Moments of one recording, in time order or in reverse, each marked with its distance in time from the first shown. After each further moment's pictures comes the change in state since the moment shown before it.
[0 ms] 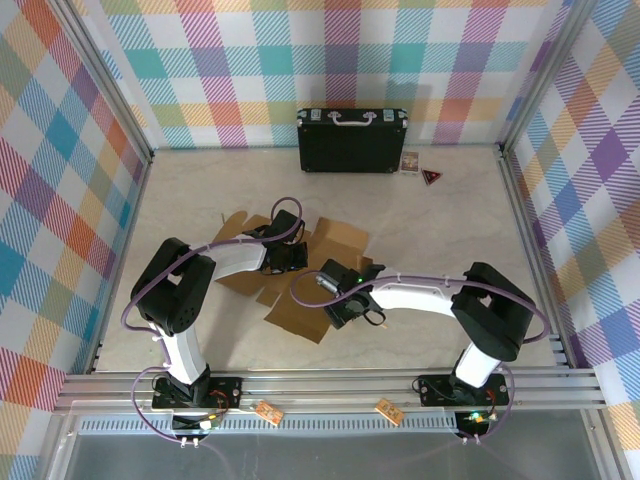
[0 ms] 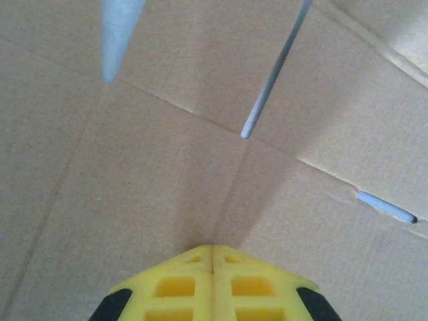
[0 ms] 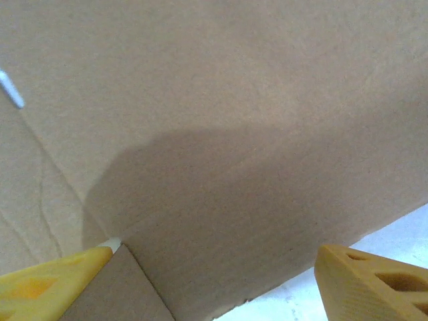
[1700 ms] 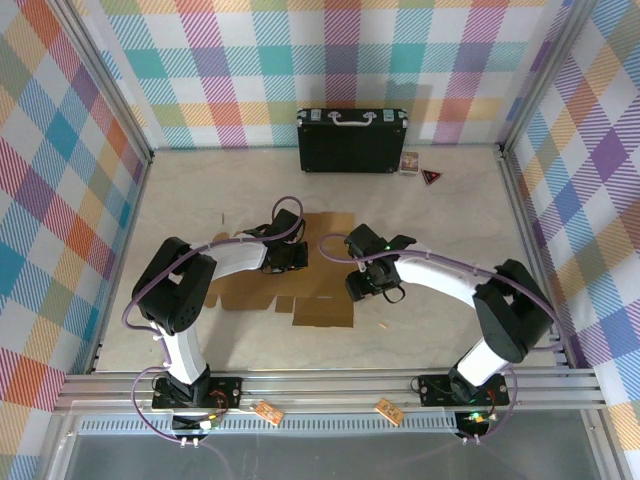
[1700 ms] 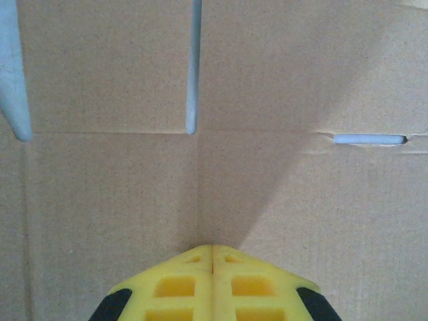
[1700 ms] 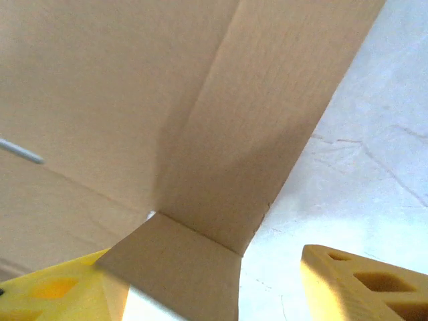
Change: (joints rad) left arm 0.000 0.008 0.013 -0.008 -0.001 0.014; right arm -0.248 -0.091 0.065 -0.138 -0.123 0.012
